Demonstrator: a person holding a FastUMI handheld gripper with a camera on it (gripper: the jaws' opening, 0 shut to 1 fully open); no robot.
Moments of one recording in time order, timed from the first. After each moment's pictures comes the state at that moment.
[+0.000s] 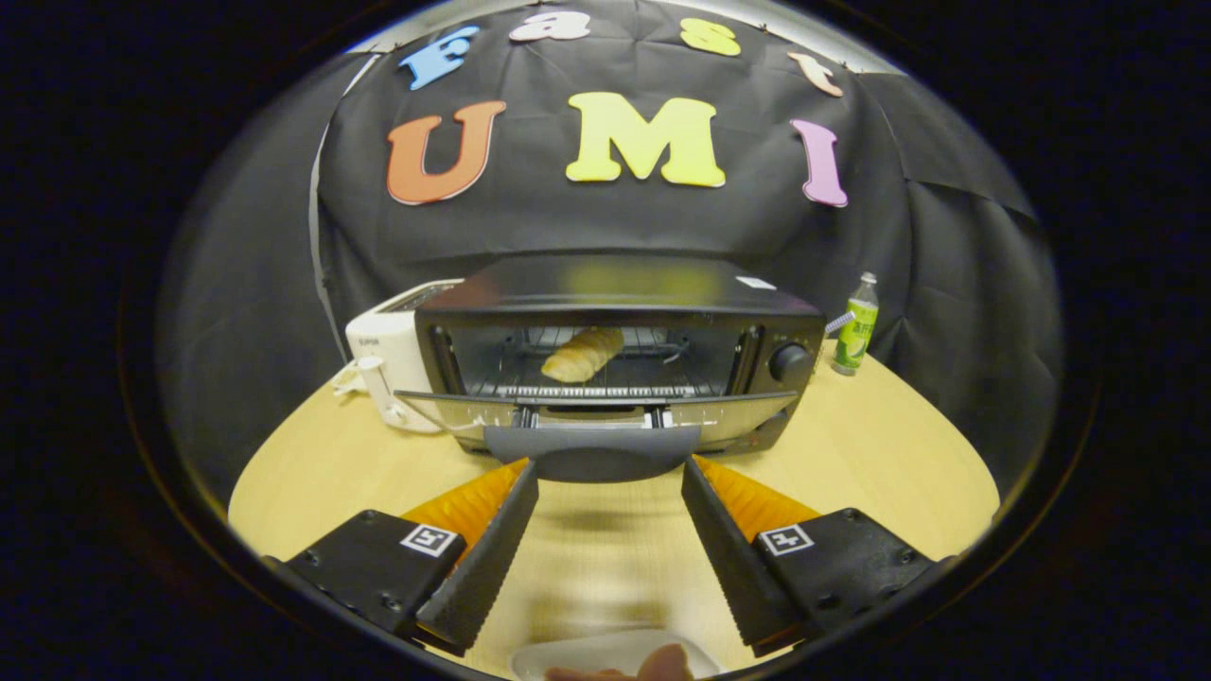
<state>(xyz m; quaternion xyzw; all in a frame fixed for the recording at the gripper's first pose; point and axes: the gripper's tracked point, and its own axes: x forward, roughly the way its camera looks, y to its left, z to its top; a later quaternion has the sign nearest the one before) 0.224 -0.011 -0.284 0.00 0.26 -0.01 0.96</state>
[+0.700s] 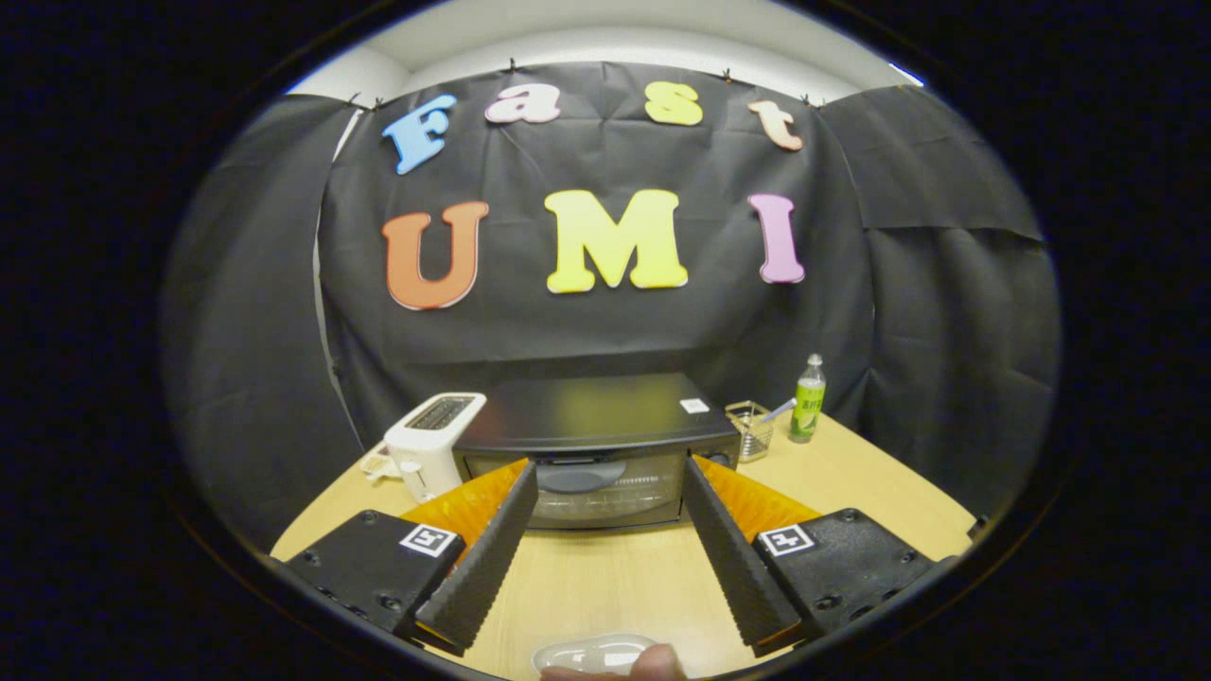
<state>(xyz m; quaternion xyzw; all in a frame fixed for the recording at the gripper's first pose) 0.158 -0.035 -0.112 0.03 0.13 -0.02 0.99</state>
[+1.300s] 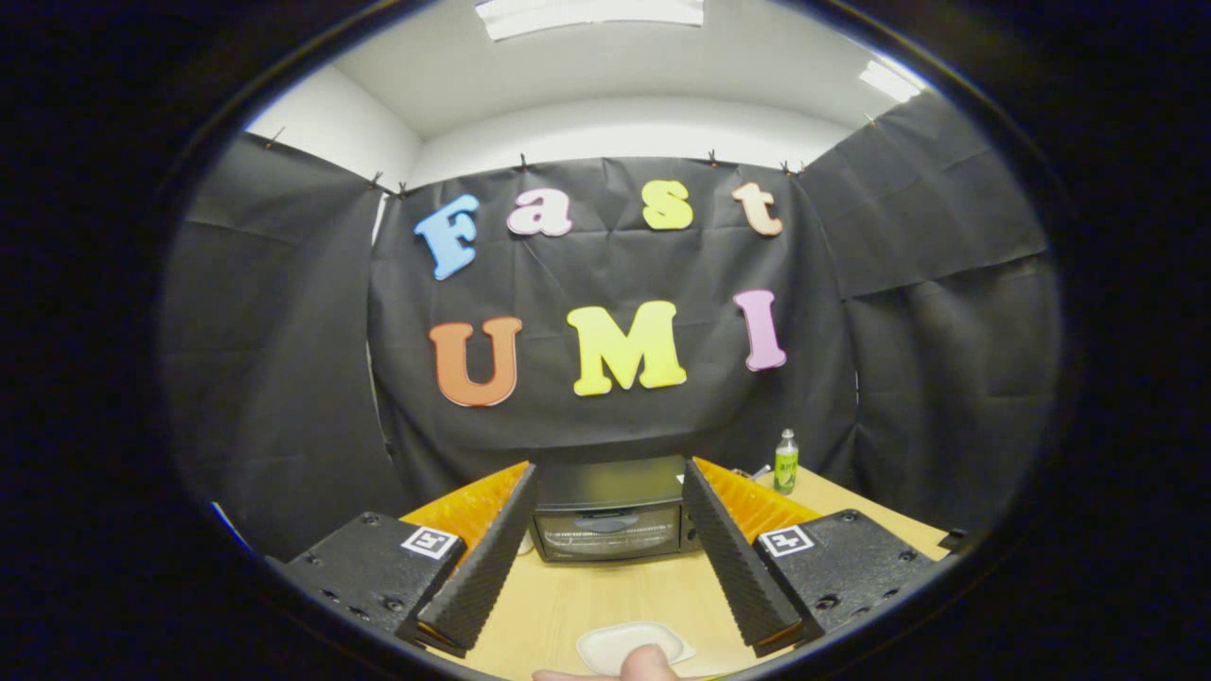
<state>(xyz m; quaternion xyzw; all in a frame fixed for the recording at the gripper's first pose) 0.003 -0.017 0.013 0.04 0.01 0.00 1.00</state>
